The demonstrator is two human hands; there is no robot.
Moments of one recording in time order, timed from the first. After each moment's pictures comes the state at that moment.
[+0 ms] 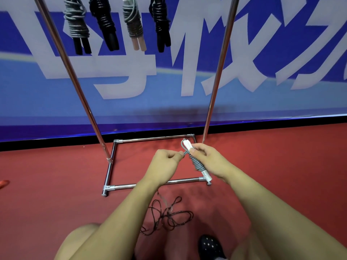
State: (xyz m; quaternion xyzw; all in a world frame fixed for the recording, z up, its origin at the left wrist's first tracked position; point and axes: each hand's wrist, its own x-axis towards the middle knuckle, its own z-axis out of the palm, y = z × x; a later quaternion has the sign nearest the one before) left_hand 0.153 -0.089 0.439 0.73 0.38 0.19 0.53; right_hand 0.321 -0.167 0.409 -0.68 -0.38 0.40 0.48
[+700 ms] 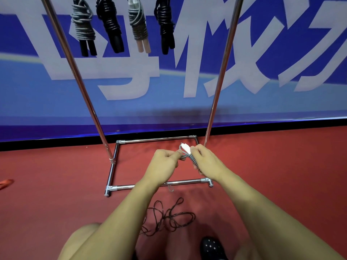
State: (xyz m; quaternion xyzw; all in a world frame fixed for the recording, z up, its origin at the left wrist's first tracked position) left_hand 0.144 -0.084 0.442 0.70 0.39 0.20 0.57; right_hand 0.307 -0.156 0.404 -0.79 -0.42 0.28 0.36
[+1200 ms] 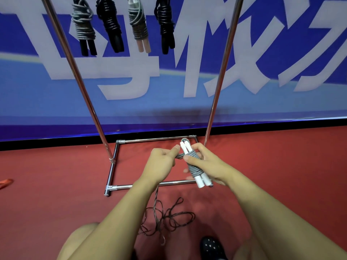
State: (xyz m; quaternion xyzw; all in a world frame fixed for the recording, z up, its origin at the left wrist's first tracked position) left_hand 0.142 -0.078 0.440 0.70 0.40 0.22 0.55; right_hand 0.305 -0.166 0.411 -0.61 -0.33 0.52 0.49
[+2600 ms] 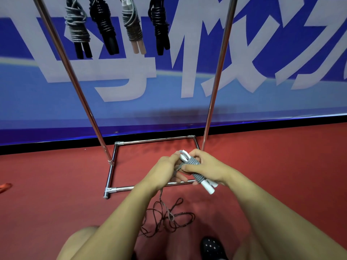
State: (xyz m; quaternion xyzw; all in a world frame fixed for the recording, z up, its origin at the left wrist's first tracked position) left_hand 0.152 -0.083 0.428 0.64 0.35 0.08 0.68; right_hand 0.313 -0.169 0.408 -0.67 -0.38 0.49 0.41
